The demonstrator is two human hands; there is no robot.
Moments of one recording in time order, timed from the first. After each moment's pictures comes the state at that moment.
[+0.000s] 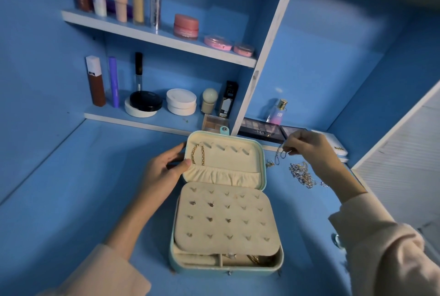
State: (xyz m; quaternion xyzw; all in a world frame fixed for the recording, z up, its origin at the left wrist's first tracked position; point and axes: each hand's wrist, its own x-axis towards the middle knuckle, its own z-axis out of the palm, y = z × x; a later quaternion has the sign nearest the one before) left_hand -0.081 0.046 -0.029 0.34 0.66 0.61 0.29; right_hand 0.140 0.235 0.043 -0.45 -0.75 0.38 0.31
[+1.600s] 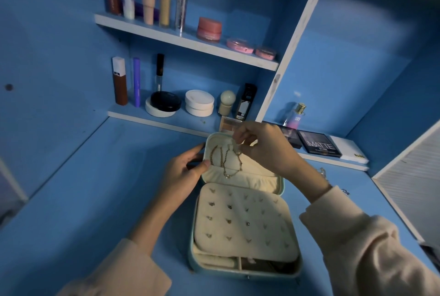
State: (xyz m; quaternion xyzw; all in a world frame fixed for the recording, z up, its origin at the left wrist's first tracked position) left_hand -0.082 0.045 -0.028 0.35 0.65 0.61 0.29; right_hand 0.041 0.167 0.055 -0.25 -0.93 0.17 0.20
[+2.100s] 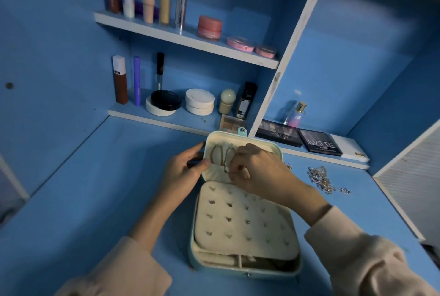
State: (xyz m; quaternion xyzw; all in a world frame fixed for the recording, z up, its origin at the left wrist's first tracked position) left_hand -0.082 0.047 -0.029 0.34 0.65 0.61 0.29; right_hand 0.056 0.144 0.032 -0.20 -0.98 0.04 0.06
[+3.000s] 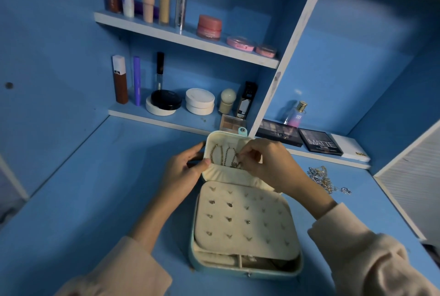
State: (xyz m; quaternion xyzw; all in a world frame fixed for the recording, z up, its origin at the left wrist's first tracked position) left_hand -0.081 0.046 -0.029 0.35 0.65 0.61 0.28; right_hand 0.063 0.168 0.027 -0.25 -0.94 0.13 0.18
